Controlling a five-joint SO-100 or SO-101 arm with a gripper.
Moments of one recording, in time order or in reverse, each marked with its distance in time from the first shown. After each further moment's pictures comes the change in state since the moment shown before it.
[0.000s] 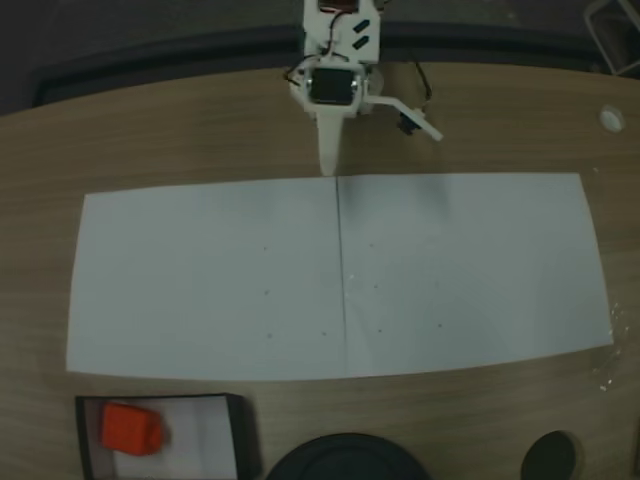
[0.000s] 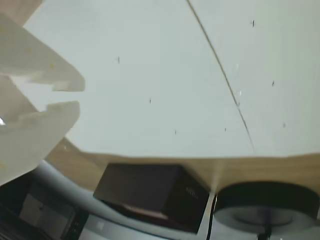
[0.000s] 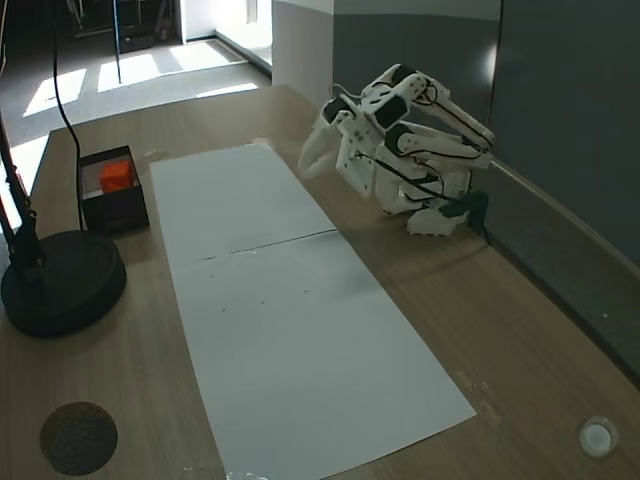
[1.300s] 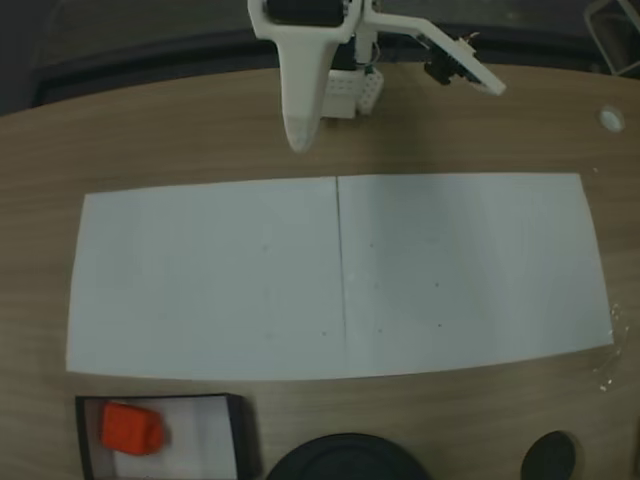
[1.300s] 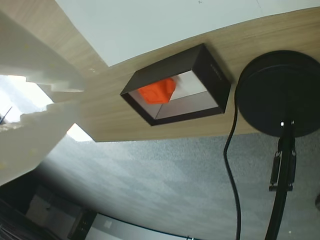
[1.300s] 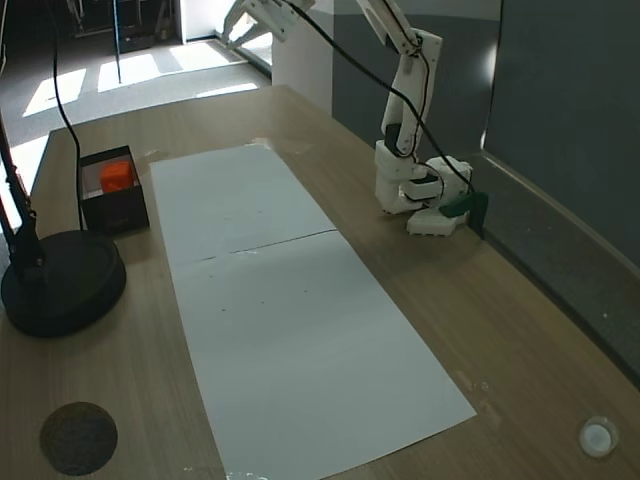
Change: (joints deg) arm 1.0 -89.3 -121.8 28.8 -2.5
